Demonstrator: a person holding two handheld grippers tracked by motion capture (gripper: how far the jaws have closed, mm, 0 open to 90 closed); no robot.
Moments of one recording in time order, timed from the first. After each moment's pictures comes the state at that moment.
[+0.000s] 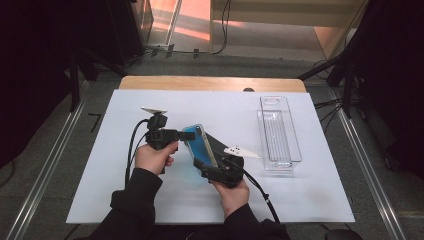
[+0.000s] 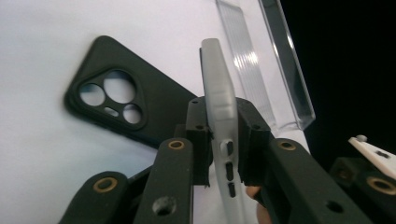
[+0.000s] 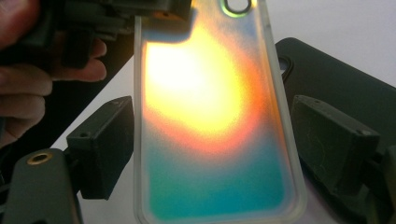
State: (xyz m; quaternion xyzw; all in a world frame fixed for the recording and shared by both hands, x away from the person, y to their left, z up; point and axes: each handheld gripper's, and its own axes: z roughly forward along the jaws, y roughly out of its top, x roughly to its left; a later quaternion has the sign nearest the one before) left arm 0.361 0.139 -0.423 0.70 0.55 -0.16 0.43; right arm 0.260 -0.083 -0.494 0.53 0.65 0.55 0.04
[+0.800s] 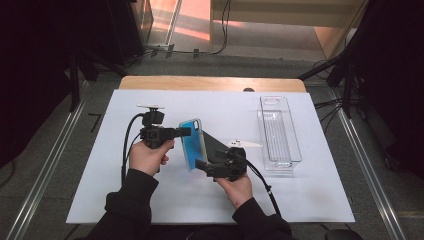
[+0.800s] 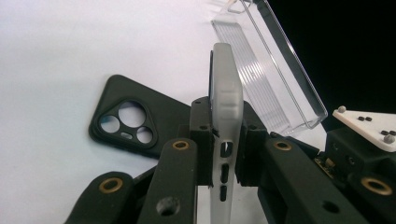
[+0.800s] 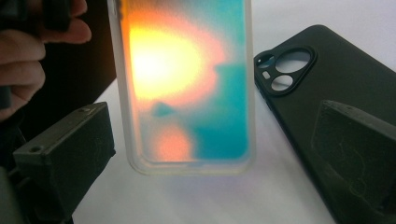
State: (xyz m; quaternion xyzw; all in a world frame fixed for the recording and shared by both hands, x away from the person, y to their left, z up) left arm 0.349 0.141 -0.397 0.73 0.51 -0.06 0.45; right arm 0.281 -0.098 -0.487 0.49 0.69 0.53 -0.03
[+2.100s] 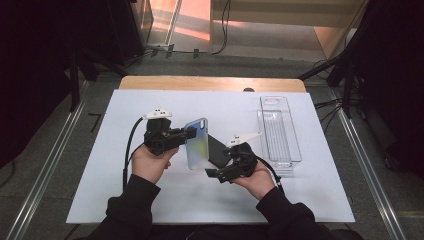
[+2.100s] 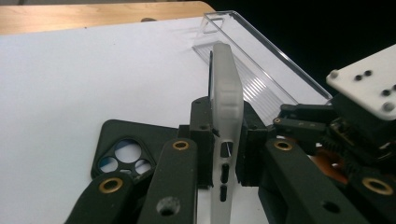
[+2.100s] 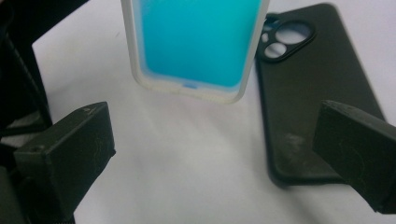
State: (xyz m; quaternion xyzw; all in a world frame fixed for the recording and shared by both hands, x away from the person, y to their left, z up) left arm 0.321 0.125 -0.387 0.78 0.40 0.04 0.49; right arm 0.287 -0.122 -0.462 0.38 0.82 0.44 -0.01
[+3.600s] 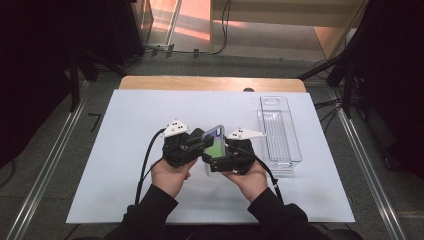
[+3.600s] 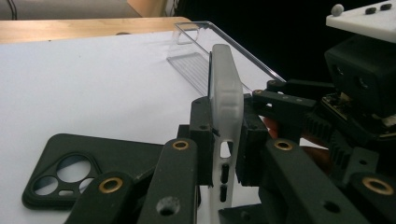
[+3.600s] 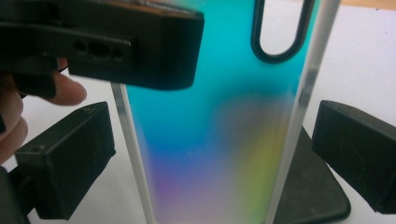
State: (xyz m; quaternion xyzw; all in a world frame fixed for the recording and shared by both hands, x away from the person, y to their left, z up) left arm 0.291 0.084 -0.404 0.76 0.38 0.06 0.52; right arm 0.281 -0.108 -0.439 0.44 0.75 0.48 0.10
